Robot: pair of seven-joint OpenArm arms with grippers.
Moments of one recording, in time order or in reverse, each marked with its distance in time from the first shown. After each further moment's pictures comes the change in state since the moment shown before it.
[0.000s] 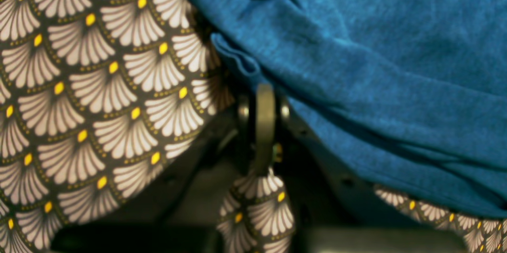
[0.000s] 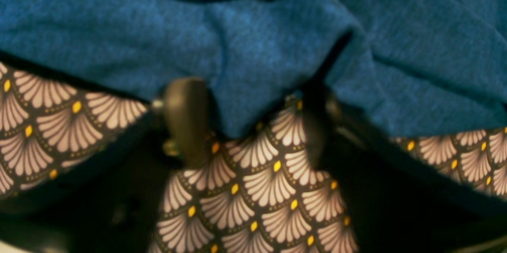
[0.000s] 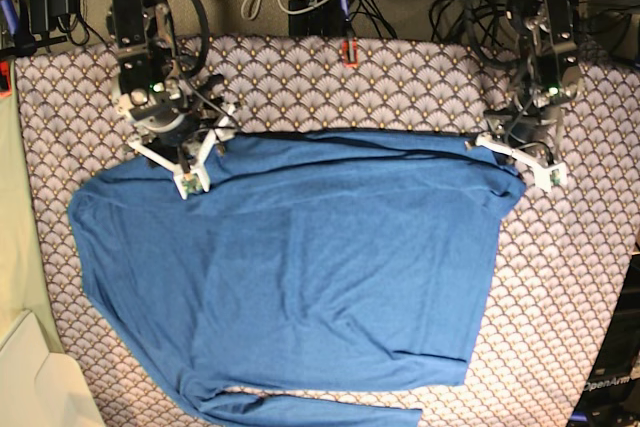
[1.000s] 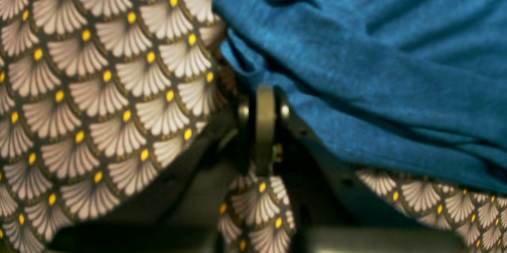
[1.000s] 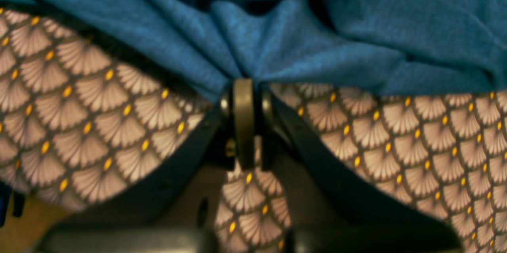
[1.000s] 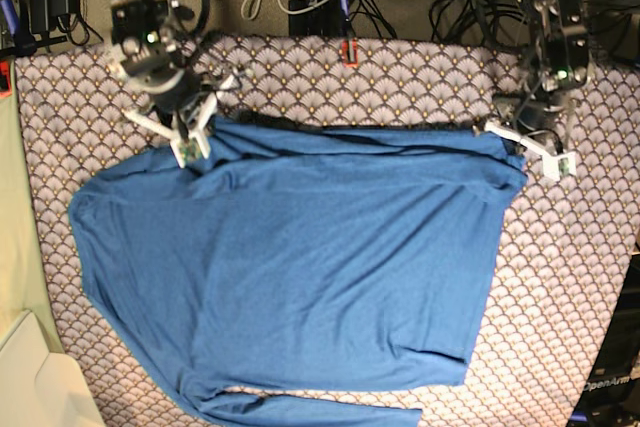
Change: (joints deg) left arm 4.8 -2.2 -0.1 6.0 -0.2 0.0 0.5; right arm -11.7 0.1 -0.3 15.3 0.2 0.0 -0.3
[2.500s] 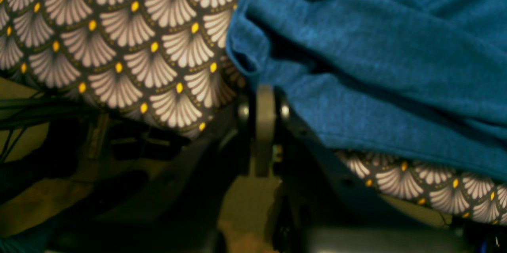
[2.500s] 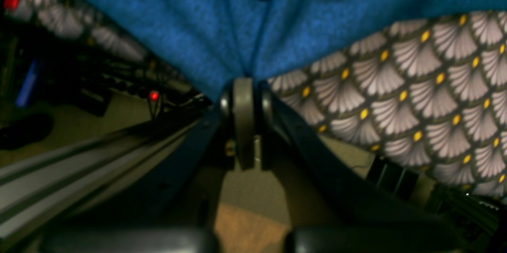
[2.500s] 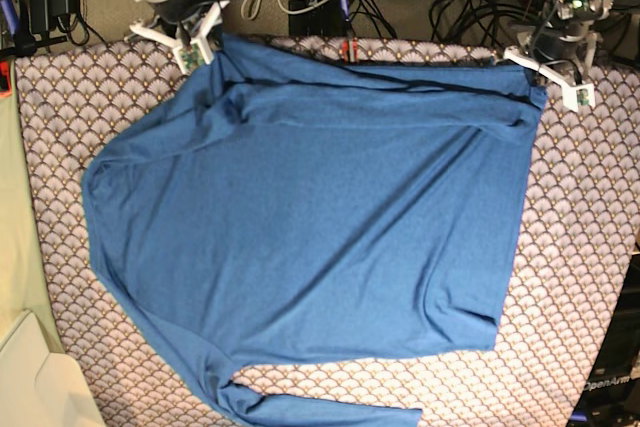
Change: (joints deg) left arm 17.5 -1.0 -5.5 8.6 -0.2 -0.4 -0.7; right arm -20.2 0.1 0.3 4.2 0.0 0.0 11.0
